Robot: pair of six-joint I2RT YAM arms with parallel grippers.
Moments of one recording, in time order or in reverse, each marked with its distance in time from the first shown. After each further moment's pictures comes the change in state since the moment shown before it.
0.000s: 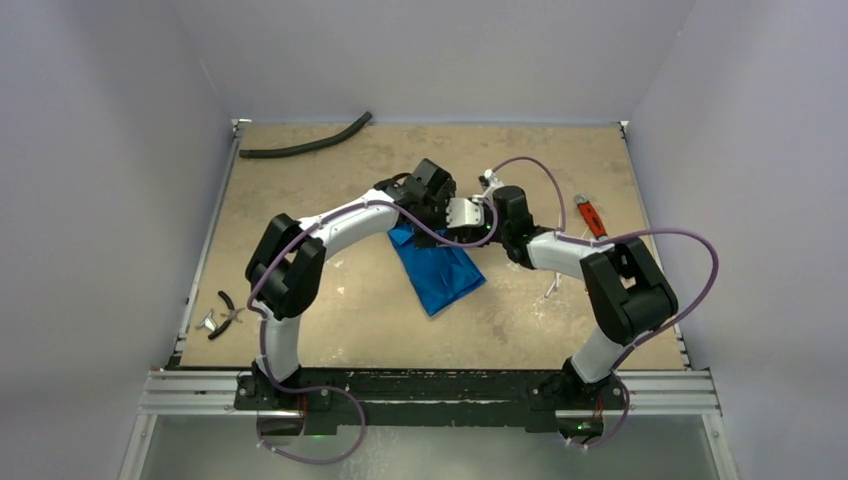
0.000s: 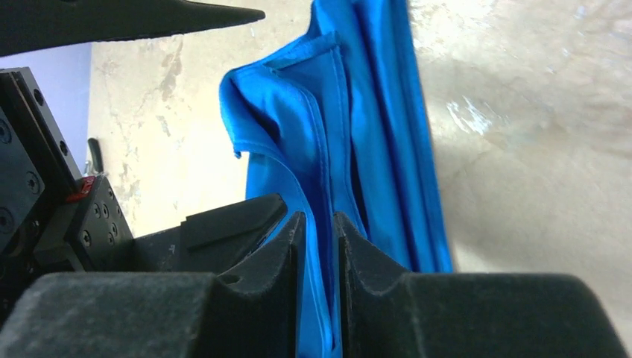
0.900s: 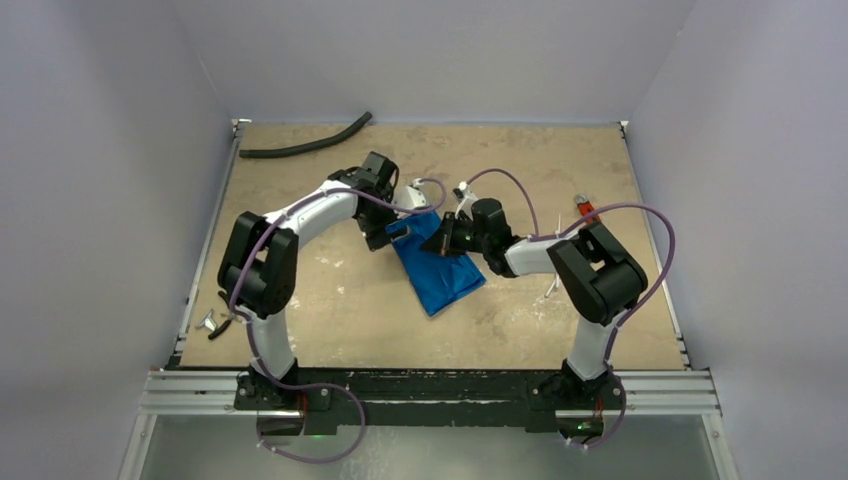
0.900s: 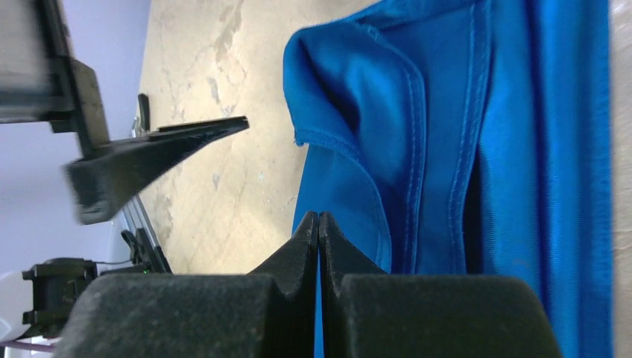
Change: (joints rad) left arm 0.207 -0.090 -0.100 -0.171 0.006 -0.143; right arm 0.095 0.141 -0.035 0.285 -0.090 0.094
